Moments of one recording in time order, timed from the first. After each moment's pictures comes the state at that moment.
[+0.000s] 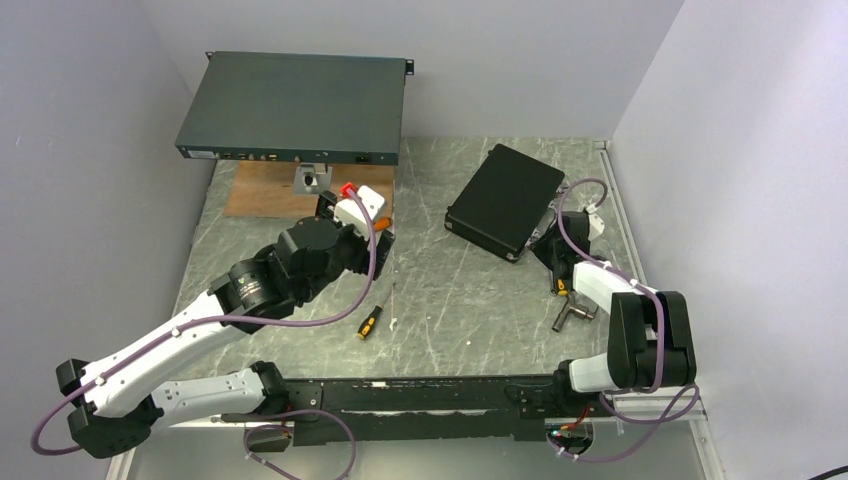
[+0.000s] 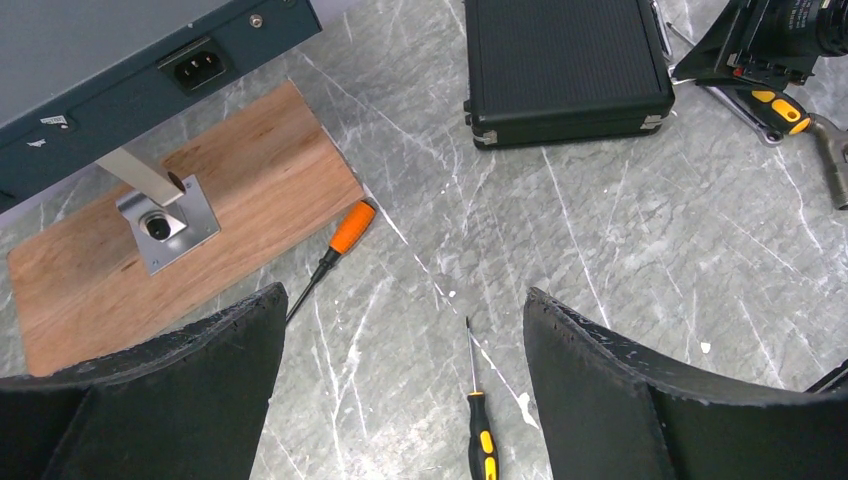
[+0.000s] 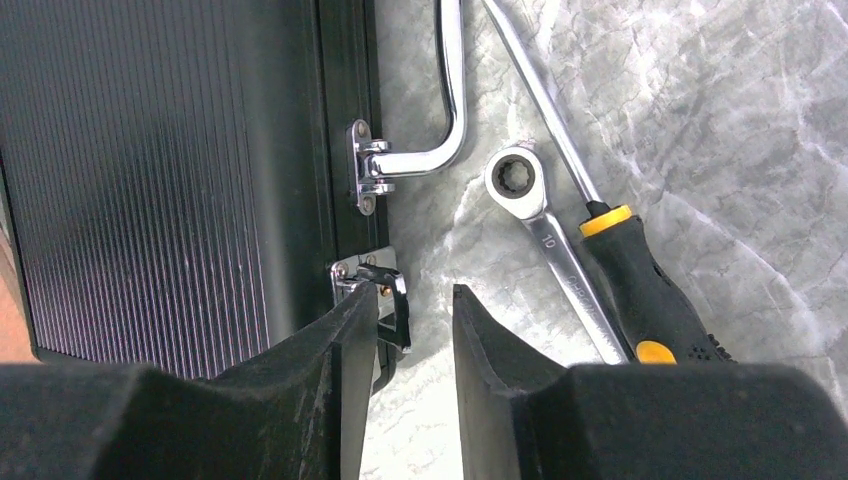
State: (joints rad) left arm -0.98 0.96 1.14 -0.50 -0.44 0.00; right arm 0.02 1.39 0.59 0.06 0.13 0.76
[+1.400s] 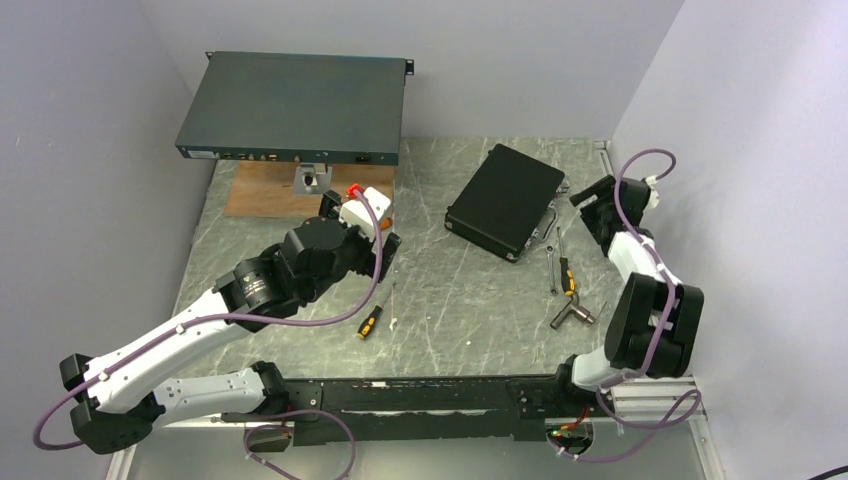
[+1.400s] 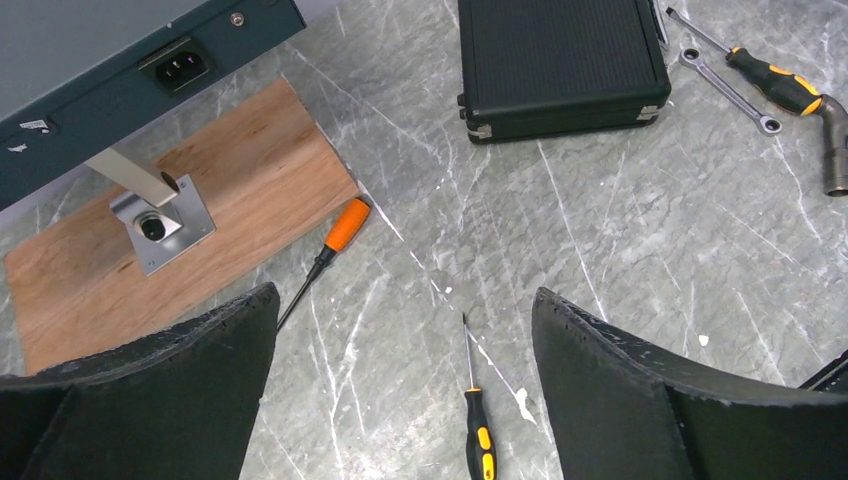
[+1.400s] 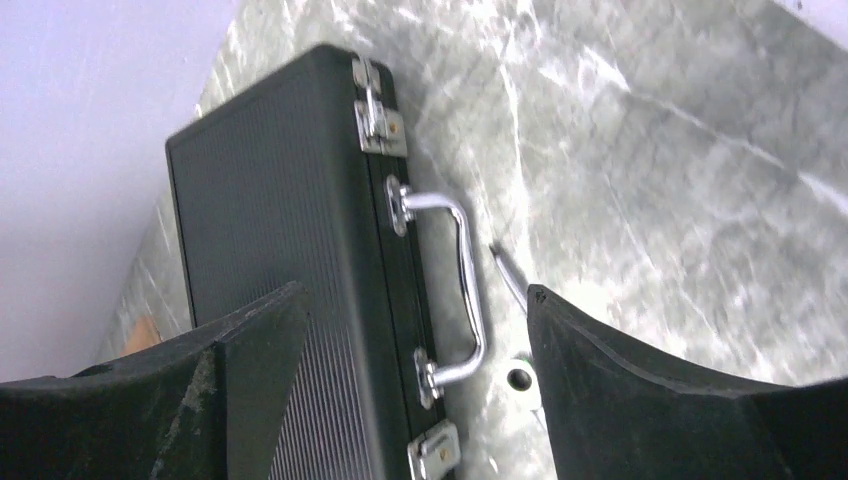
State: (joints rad) left arm -1.00 0.98 1.15 -0.51 -0.45 0.00; right arm -0.27 1.45 0.86 -0.02 -0.06 0.76
